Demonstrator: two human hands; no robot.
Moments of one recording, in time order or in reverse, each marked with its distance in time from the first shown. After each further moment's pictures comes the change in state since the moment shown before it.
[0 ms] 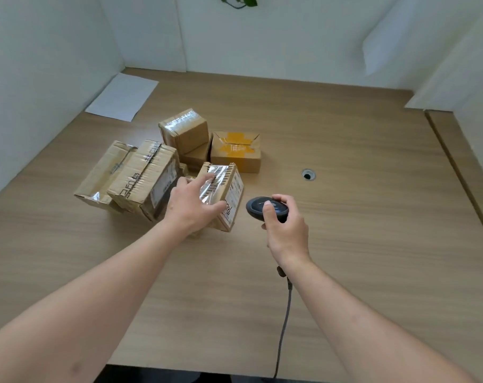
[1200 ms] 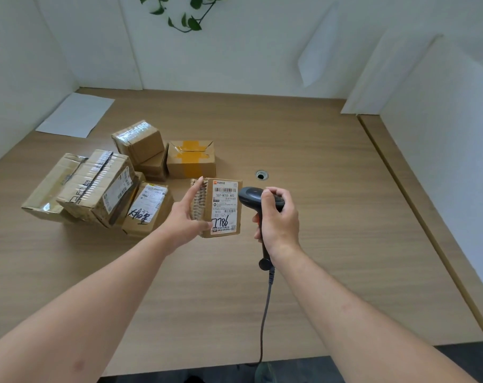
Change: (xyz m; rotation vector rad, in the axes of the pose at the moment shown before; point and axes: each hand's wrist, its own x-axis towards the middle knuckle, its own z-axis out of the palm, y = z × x) left_hand -0.049 0.054 0.059 -0.629 -0.355 0.004; right_hand -0.029 -0.003 -0.100 0.314 0.122 0.067
